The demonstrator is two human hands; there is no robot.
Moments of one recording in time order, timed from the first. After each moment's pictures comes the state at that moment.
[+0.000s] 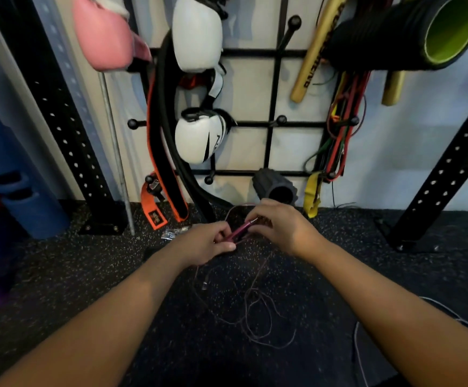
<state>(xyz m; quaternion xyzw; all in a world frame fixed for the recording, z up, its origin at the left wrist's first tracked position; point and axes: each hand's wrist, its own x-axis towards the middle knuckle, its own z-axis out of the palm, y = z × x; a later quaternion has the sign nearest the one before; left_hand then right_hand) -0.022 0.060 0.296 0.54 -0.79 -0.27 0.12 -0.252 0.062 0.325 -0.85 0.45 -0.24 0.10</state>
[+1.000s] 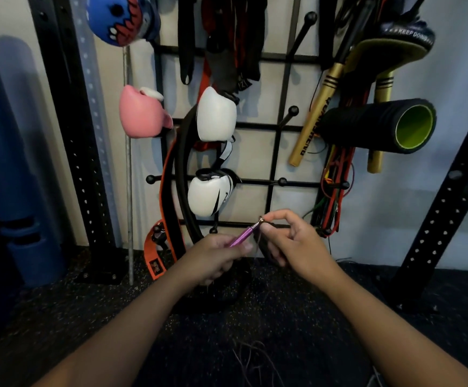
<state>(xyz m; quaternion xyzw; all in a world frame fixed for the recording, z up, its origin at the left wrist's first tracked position) -0.013 0.094 0.407 0.46 -0.64 -0.51 0.34 -0.220 0.106 0.430 -0.67 0.44 -0.48 0.37</state>
